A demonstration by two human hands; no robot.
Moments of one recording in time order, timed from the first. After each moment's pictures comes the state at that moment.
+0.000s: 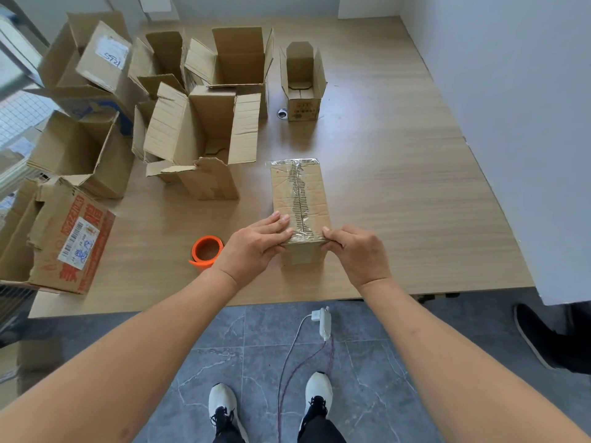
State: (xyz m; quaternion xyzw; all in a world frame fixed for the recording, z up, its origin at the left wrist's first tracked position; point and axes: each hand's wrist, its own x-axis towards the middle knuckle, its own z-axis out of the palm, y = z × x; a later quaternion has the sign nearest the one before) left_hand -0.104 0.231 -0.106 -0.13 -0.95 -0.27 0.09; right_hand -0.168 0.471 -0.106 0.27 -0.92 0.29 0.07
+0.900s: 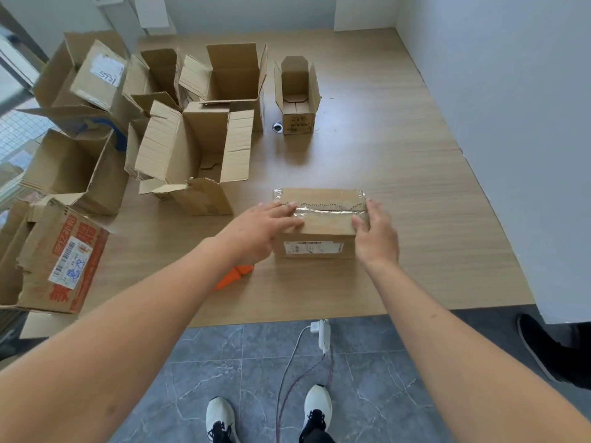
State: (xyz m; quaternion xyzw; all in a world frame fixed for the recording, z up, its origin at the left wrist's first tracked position) left_hand -0.185 0.230 -0.067 -0.15 -0.97 -0.12 -0.12; right_hand -0.238 0.482 -0.097 -0.06 -0.91 0.40 -0.06
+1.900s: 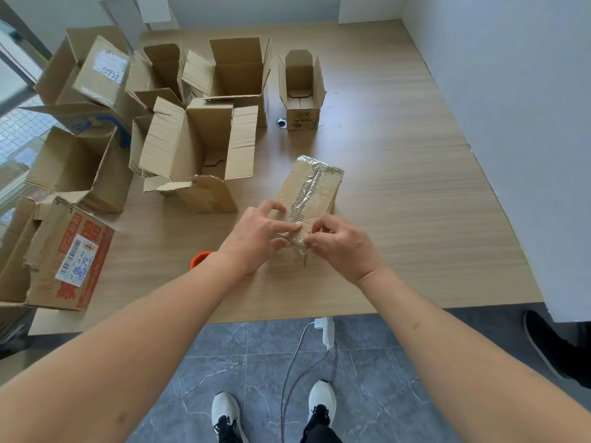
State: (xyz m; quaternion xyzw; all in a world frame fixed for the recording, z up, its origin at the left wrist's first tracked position) left_hand -0.163 0.236 -0.072 -0.05 -0.97 -0.24 -0.01; right_hand -0.214 0.454 -0.095 0.42 -0.86 0.27 0.08
